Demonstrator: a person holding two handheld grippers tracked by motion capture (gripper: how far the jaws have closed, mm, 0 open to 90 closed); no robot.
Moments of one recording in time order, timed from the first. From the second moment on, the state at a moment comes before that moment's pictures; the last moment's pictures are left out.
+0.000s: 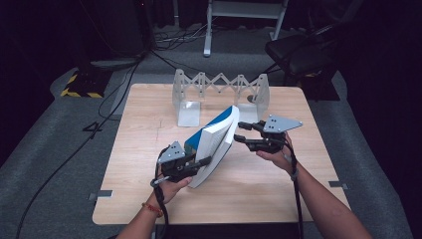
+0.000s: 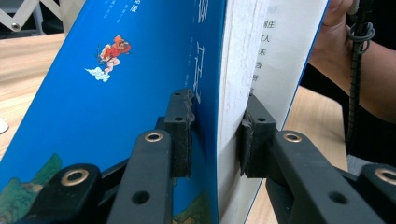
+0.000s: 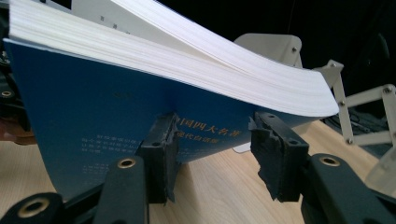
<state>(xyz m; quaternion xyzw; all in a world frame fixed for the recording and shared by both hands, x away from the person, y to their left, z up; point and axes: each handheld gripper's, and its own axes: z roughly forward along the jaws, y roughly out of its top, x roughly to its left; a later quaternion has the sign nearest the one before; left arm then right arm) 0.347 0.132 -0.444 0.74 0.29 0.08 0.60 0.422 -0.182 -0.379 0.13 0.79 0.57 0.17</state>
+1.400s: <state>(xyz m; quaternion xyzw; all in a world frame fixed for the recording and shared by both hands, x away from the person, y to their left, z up) 0.337 0.163 -0.455 0.74 0.28 0.05 0.61 0.414 -0.115 -0.383 0.10 0.81 0.56 0.16</state>
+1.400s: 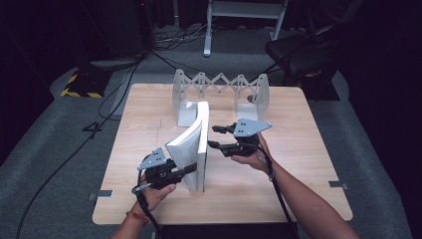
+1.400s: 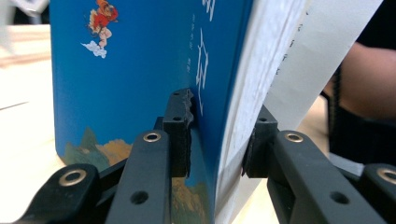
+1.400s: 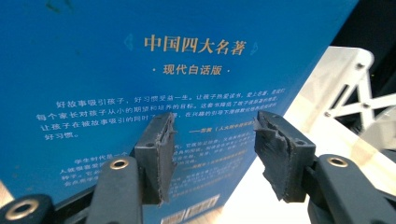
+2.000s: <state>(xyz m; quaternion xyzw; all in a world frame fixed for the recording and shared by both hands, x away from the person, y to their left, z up) 0.374 0.095 -0.451 0.77 0.23 0.02 0.60 0.403 -0.196 -0.384 0.15 0.79 0.57 0.18</state>
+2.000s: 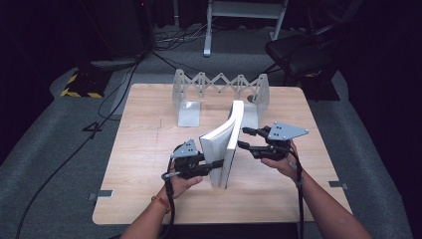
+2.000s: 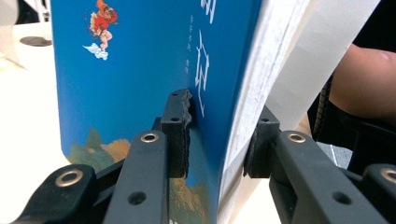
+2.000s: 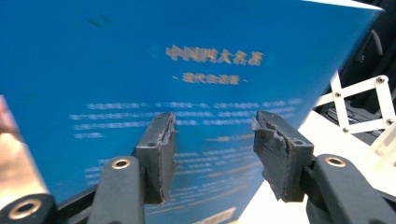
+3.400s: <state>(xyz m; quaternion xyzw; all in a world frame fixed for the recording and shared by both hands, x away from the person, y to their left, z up) 0.328 0.062 -0.462 0.77 0.34 0.23 0.49 0.395 -0.154 -0.418 0.14 0.83 0.51 0.16</state>
